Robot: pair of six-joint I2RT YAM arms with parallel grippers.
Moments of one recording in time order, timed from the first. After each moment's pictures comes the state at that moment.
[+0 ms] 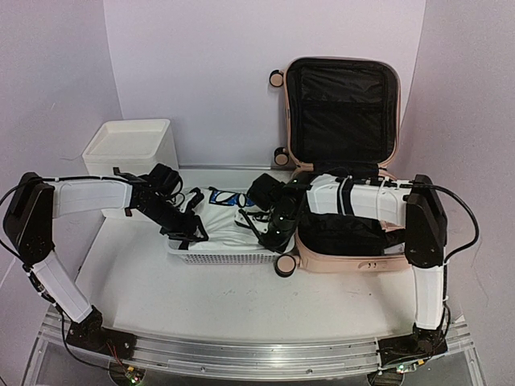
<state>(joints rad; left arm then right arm) -0.53 1.62 1.09 -0.56 0.48 -0.26 0.94 2.05 1.67 -0.87 0.13 -0.26</state>
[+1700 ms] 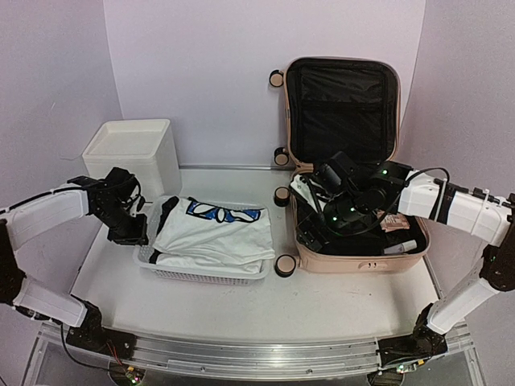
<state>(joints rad) -0.35 1.31 0.94 -0.84 0.05 -0.36 0.89 1.48 1.28 -0.82 0.16 0.01</state>
